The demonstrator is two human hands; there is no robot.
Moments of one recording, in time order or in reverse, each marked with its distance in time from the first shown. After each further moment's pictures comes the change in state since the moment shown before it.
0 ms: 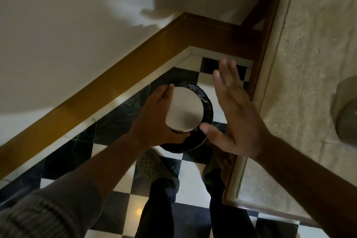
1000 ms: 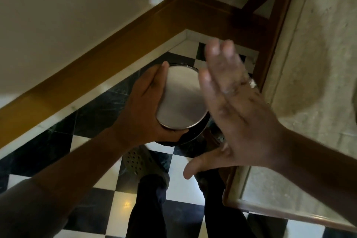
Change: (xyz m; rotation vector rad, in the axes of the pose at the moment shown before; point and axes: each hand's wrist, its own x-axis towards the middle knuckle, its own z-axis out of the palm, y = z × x) left_hand -0.010 -0.015 0.026 -0.065 0.226 0.200; right_hand -0.007 -0.021 0.004 -0.249 0.028 -0.371
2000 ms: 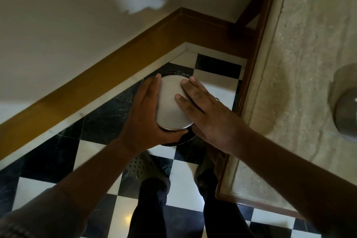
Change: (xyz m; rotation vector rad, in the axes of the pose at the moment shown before) left_hand -0.016 0.026 0.002 -0.015 0.145 -0.078; right_hand -0.030 0.017 0.048 0.001 -0.315 0.112
